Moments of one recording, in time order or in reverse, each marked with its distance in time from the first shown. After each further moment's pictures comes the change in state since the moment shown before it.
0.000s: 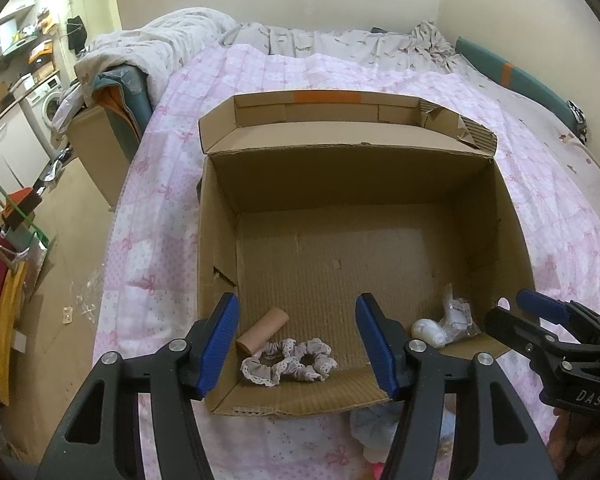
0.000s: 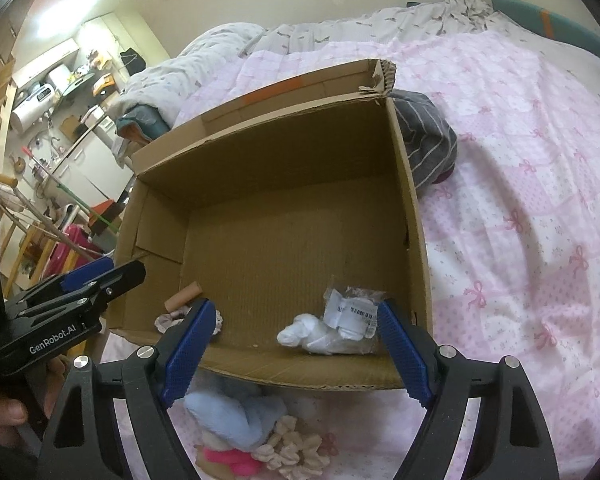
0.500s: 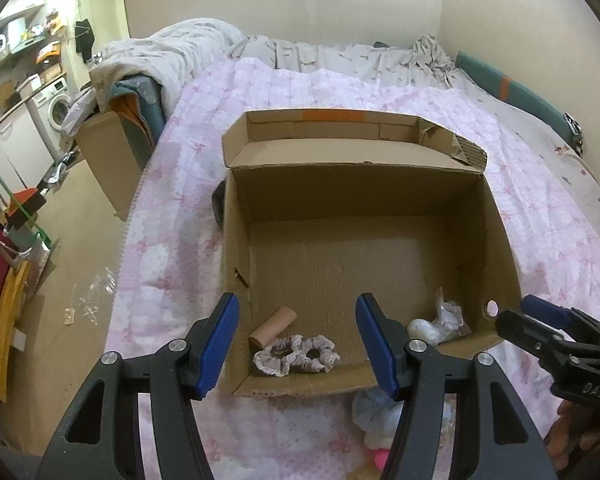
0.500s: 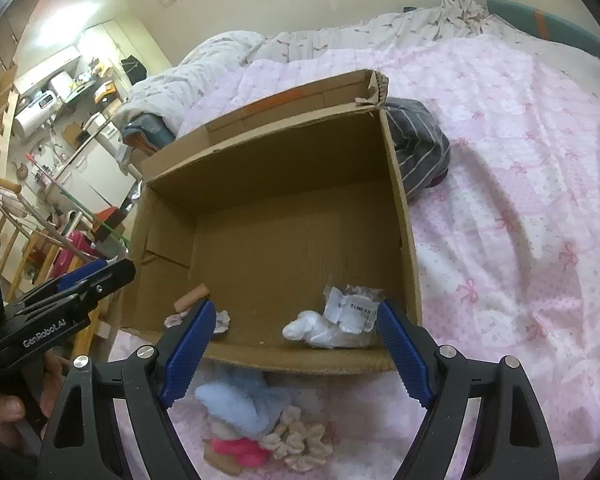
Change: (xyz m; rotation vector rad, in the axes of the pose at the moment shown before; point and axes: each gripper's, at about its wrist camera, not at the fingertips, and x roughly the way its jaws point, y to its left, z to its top) left arm -0.033 0.008 -0.008 -0.019 -0.052 0.000; right arm -0.023 0.000 -0.007 0.009 -0.033 0.010
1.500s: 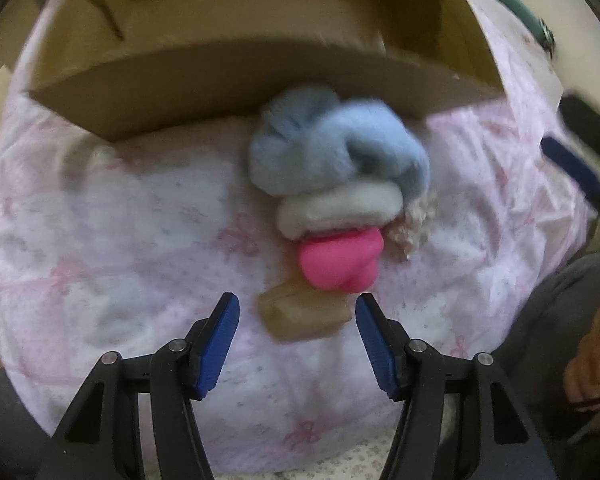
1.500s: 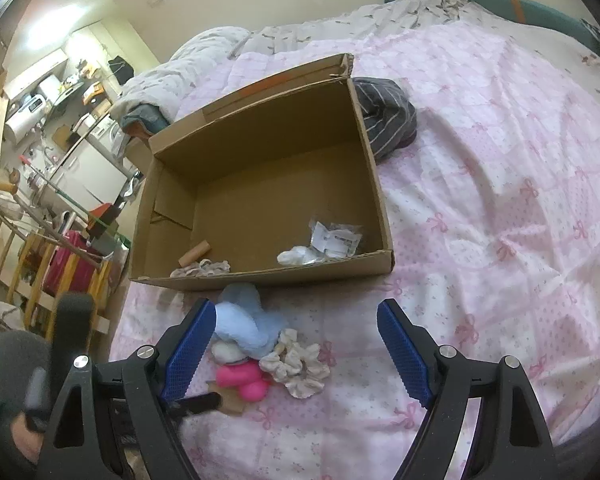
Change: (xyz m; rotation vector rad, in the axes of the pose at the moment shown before) left arm 0.058 -0.044 -0.131 0.051 0.586 -0.275; right arm -0.037 -0.004 -0.046 0.052 0.033 -0.035
